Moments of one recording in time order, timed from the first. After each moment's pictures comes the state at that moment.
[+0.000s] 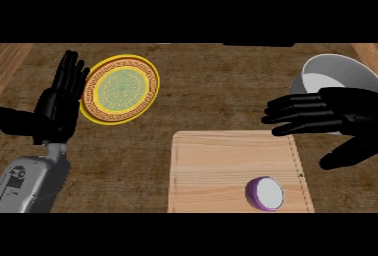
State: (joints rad) left arm -0.32 0.33 -0.07 -1.50 0.29 0.24 0.00; right arm -0.61 -0.91 0.49 -1.51 0.17 0.45 -0.84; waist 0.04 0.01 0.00
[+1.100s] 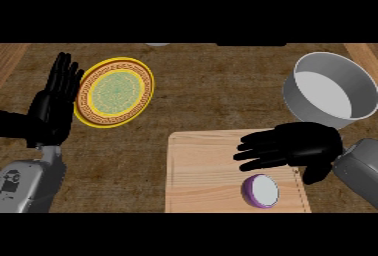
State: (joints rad) left arm -0.29 0.31 -0.02 -1.52 0.26 0.22 0.02; right arm -0.58 -0.79 0.74 -1.41 0.51 0.31 -0.90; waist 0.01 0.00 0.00
